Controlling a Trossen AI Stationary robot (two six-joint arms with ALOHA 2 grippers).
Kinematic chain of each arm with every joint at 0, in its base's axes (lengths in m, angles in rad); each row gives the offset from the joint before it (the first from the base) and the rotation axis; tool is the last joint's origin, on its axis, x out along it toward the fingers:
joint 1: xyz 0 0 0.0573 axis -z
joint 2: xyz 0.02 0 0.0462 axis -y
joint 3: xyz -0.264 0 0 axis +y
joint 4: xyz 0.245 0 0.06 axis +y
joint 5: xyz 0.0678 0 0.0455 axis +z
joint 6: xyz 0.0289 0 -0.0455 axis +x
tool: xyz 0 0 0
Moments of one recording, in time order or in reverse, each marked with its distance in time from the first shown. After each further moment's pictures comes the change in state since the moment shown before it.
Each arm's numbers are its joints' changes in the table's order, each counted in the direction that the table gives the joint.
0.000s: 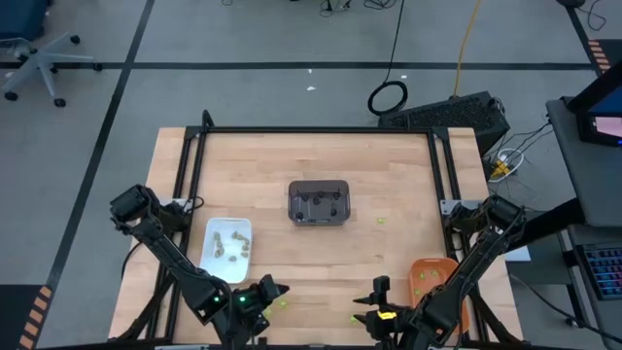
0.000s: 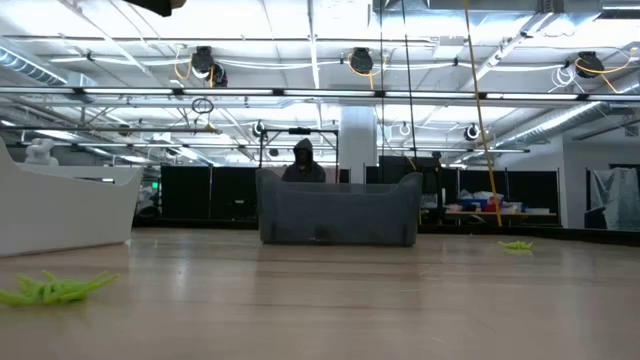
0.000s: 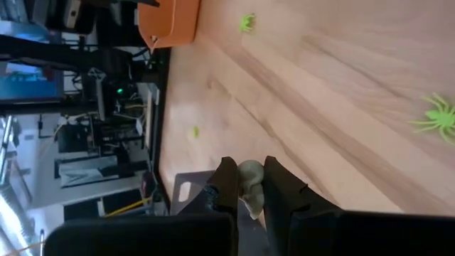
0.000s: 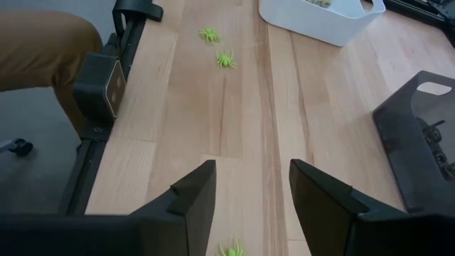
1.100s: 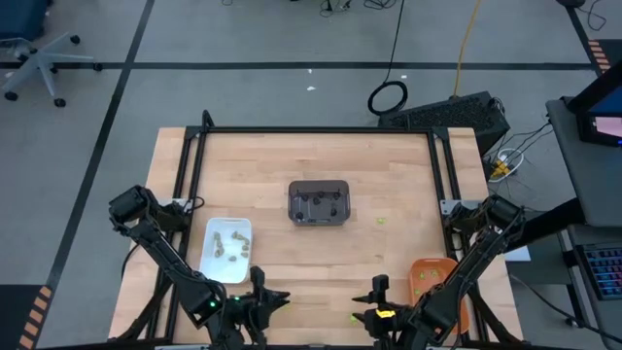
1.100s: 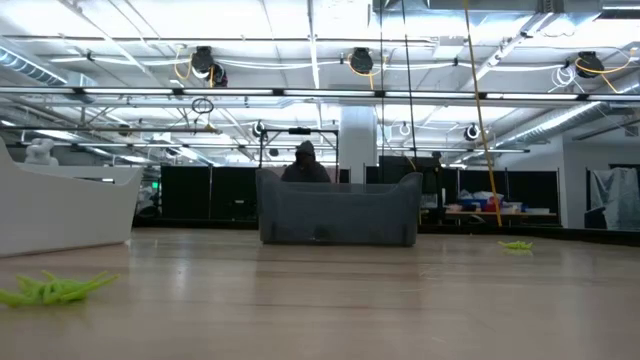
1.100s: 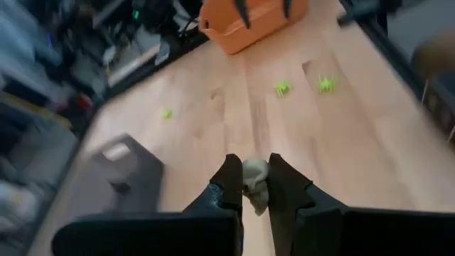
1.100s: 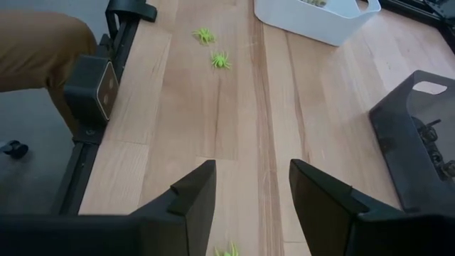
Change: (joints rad) left arm 0.034 0.000 0.000 -0.145 0.050 -0.765; right arm 0.011 0.000 0.000 0.000 -0.003 0.000
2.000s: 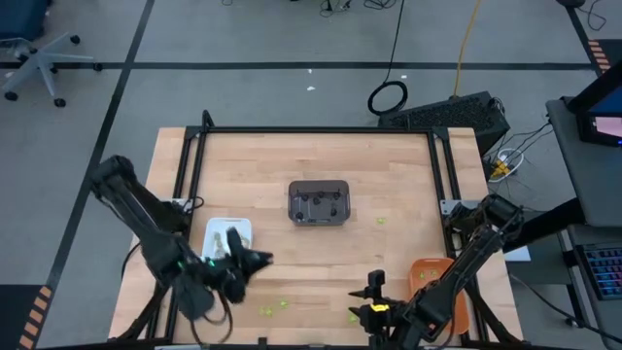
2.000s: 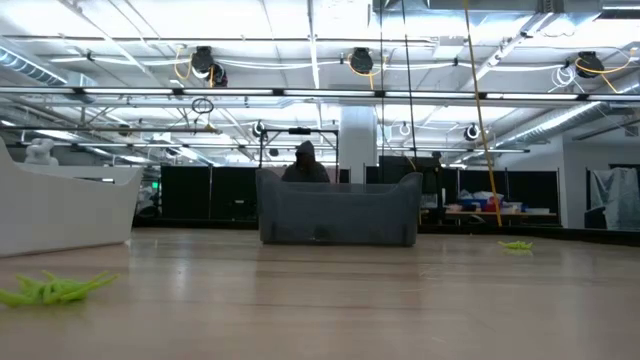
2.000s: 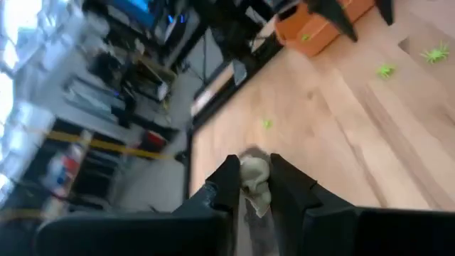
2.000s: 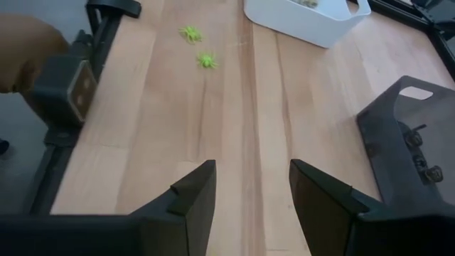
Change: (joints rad) left arm -0.047 0.359 -0.002 0.229 0.091 0.468; right arm 0.036 0.000 0.000 0.000 -0.001 -0.051
